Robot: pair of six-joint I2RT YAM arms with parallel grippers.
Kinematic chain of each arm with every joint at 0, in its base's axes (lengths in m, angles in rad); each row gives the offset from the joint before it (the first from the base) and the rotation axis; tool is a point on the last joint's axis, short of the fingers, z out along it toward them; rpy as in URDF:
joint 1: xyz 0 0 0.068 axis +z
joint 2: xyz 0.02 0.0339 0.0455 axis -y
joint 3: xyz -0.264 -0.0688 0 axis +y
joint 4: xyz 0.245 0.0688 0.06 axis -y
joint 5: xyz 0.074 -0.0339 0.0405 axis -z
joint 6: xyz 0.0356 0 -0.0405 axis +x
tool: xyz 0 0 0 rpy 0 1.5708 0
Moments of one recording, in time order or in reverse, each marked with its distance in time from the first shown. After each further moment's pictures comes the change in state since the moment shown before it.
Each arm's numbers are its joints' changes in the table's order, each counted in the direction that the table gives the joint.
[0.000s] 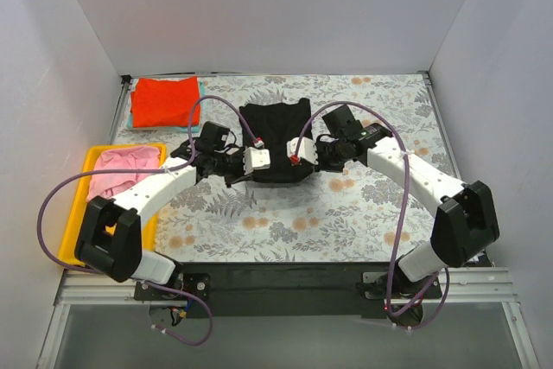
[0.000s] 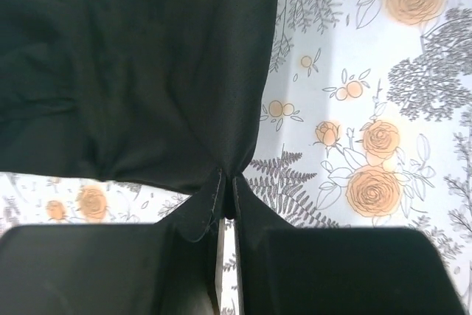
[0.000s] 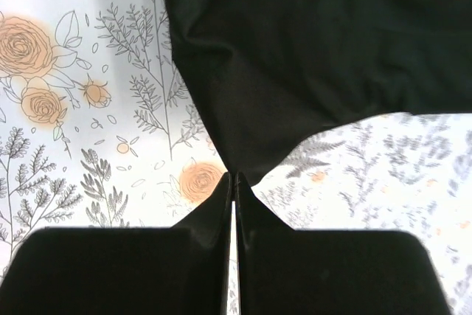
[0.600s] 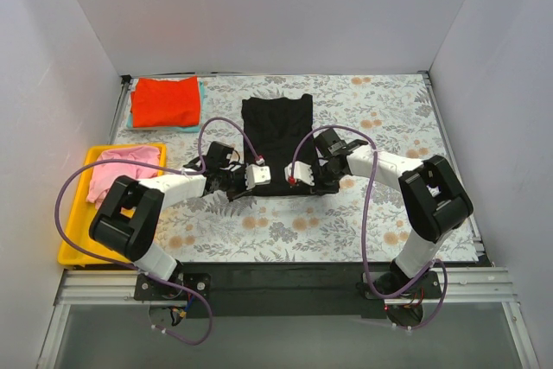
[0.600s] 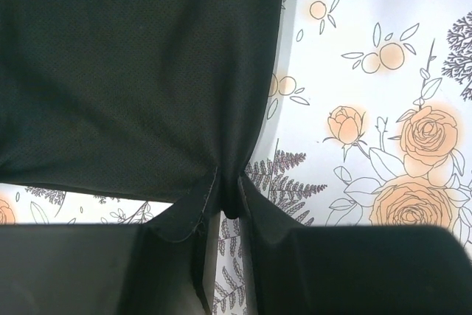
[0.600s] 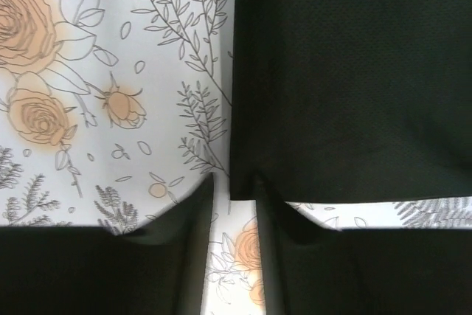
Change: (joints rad) left arm 0.000 -0.126 0.203 0.290 -0.034 -0.016; right arm 0.000 -0.183 0.160 0.129 -0.040 -0.036
